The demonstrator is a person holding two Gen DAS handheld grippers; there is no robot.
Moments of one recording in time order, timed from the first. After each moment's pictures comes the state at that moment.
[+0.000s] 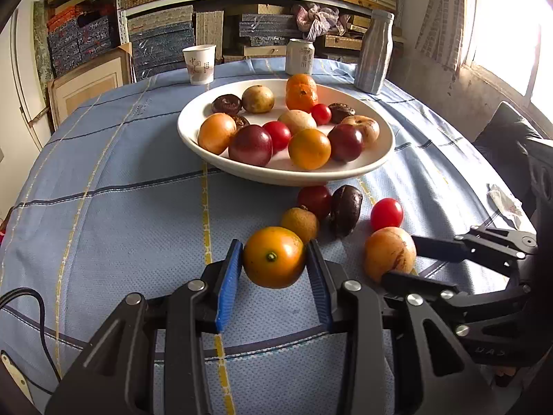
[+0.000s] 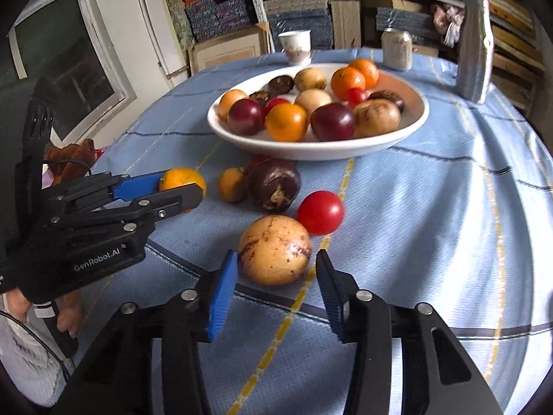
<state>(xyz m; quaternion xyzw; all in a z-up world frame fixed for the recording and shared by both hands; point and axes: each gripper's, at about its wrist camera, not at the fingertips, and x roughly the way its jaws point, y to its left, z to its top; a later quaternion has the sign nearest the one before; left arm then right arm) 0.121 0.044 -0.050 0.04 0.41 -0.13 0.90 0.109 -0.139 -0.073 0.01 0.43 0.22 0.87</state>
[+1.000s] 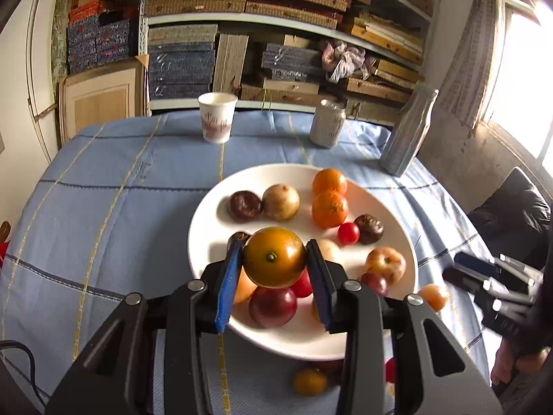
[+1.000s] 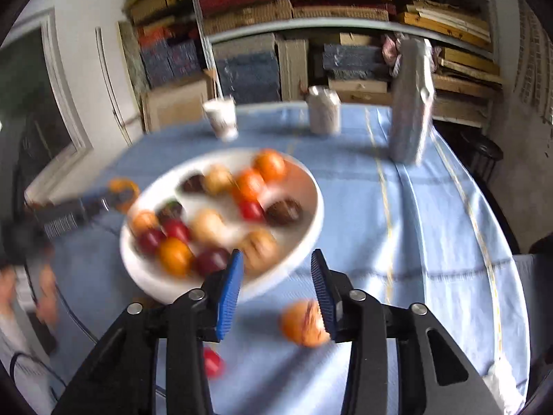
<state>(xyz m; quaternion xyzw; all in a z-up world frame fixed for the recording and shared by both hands) 0.228 0.052 0.006 -0.03 0.37 -0.11 0.92 0.186 -0.218 -0.023 0.02 0.37 0.13 0.92</state>
